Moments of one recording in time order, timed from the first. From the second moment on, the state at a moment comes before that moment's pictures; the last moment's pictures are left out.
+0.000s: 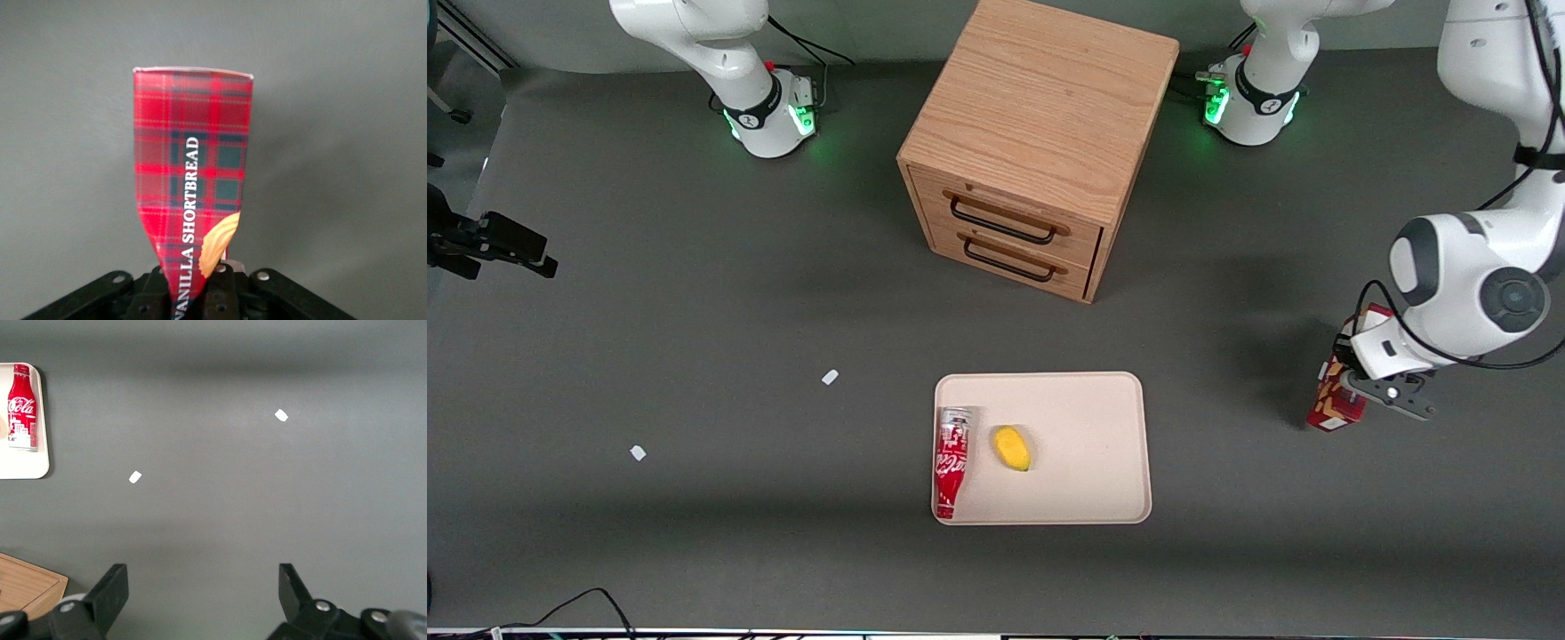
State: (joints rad) arm 0.03 0.34 0.04 -1.94 0.02 2.25 0.48
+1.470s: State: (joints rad) arm -0.24 0.81 -0.20 -1.27 0.01 2.08 -0.36
